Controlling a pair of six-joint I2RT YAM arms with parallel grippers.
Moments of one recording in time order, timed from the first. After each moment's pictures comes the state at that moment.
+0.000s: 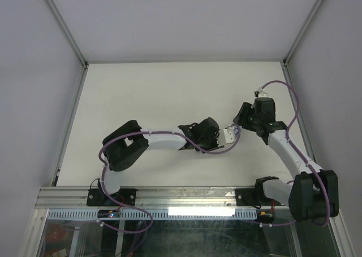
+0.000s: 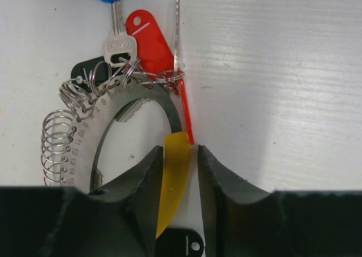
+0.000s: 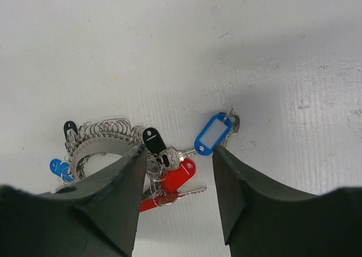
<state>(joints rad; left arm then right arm) -1.08 1.98 1.24 -0.06 0.12 0.35 0.15 1.14 0.69 -0.32 -0.06 0.44</state>
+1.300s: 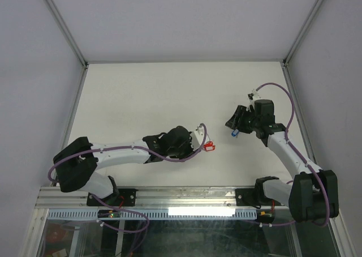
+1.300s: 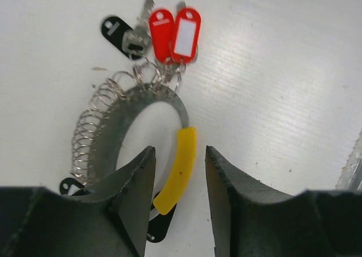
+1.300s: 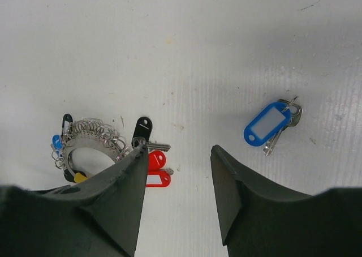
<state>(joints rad) -1.08 1.51 0.79 -0.04 0.02 0.15 0.15 1.13 0.65 -0.28 -0.30 0.42</state>
